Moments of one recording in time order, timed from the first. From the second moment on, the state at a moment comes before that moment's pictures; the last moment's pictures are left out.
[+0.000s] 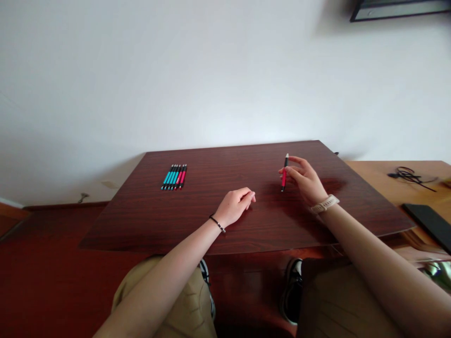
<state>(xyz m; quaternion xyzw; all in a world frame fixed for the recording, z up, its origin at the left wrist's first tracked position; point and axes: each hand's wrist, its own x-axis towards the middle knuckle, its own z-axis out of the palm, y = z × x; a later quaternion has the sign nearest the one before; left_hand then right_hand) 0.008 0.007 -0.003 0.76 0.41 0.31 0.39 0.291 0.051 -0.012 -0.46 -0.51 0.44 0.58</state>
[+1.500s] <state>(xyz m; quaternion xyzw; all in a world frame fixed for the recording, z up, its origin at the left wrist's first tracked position) 0.009 0.007 -0.001 0.78 0.43 0.29 0.35 0.414 0.076 -0.051 -0.68 -0.67 0.05 0.30</state>
